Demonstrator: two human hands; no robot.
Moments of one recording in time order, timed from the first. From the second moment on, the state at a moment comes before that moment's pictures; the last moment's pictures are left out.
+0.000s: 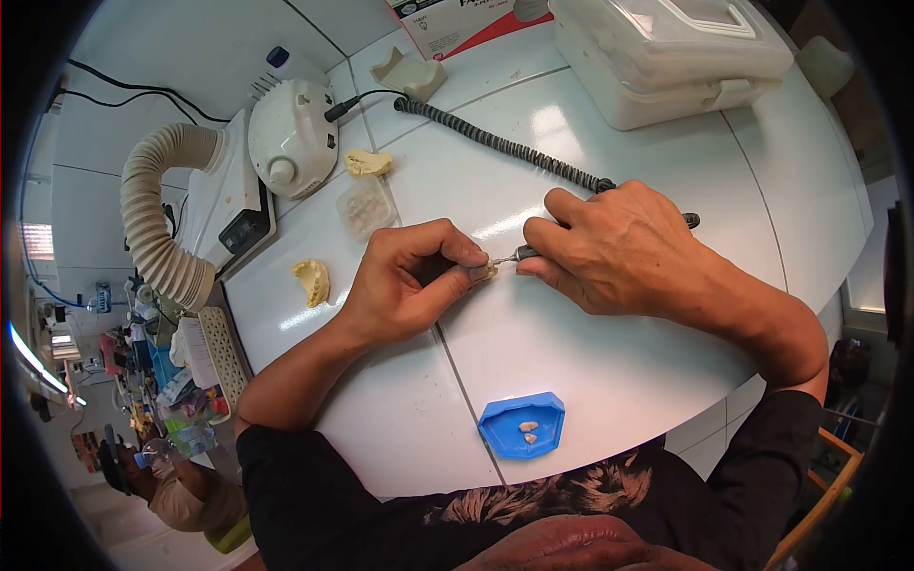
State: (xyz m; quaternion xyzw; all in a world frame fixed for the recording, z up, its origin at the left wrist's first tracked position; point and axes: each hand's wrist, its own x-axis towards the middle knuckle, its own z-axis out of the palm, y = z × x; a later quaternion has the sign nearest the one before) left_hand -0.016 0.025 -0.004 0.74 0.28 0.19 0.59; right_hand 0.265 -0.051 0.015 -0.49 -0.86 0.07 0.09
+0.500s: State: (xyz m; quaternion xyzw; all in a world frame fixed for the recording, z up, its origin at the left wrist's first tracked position) left_hand -0.017 0.026 -0.004 0.73 0.28 0.18 0.59; right_hand 0.264 -0.052 0.017 -0.50 -0.85 0.08 0.12
